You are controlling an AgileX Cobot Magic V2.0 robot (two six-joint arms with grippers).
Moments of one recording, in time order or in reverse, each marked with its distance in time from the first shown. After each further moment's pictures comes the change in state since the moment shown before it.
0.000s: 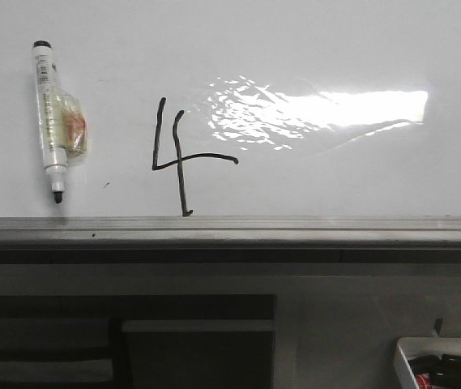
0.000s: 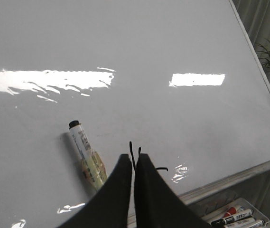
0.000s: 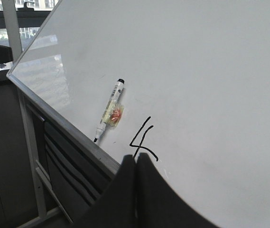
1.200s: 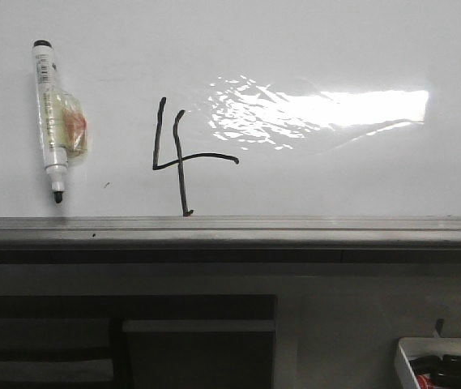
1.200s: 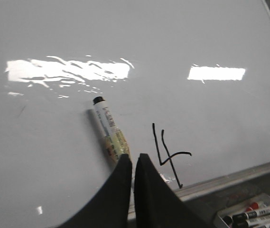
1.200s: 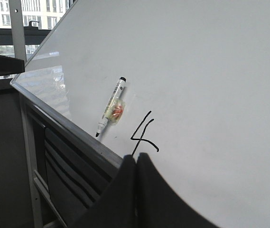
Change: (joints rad) left arm 0.076 -0.033 0.062 0.090 0.000 -0.109; right arm 0.000 -0.198 0.128 0.000 0.007 0.000
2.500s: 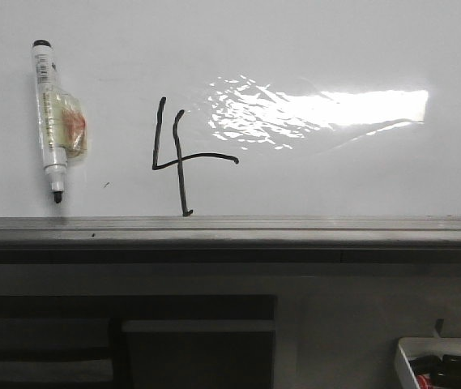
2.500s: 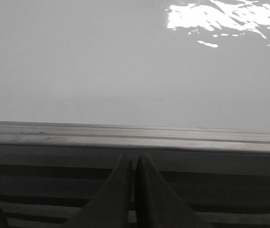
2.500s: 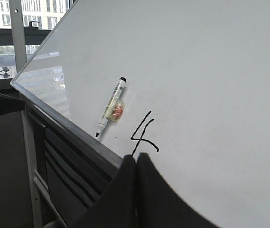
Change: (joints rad) left arm 0.511 -0.087 0.195 0.258 0.137 -0.071; right arm 0.000 0.000 0.000 0.000 0.000 0.000
